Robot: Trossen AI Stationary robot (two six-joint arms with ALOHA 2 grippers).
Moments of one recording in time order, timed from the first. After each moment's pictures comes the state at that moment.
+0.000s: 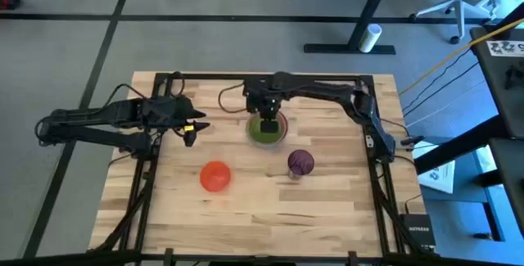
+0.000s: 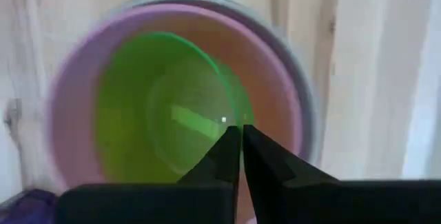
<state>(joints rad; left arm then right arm) 0.09 0.74 0.78 -0.63 -0.23 -0.32 -0.25 2.18 2.01 -1.19 -0.05 -0.27</state>
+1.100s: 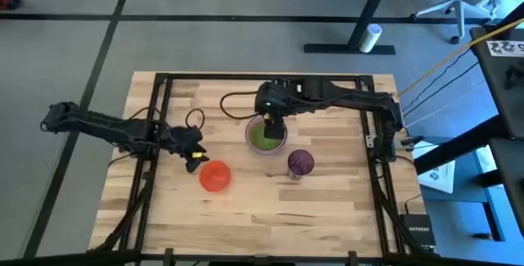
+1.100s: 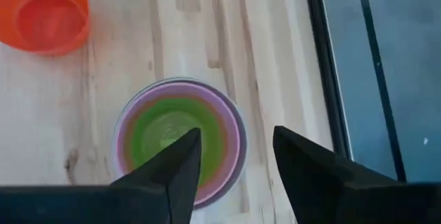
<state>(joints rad) -0.14 0.83 0.40 -0.43 -0.06 -0.65 -0.04 1.90 2.09 -1.24 0.23 -0.06</state>
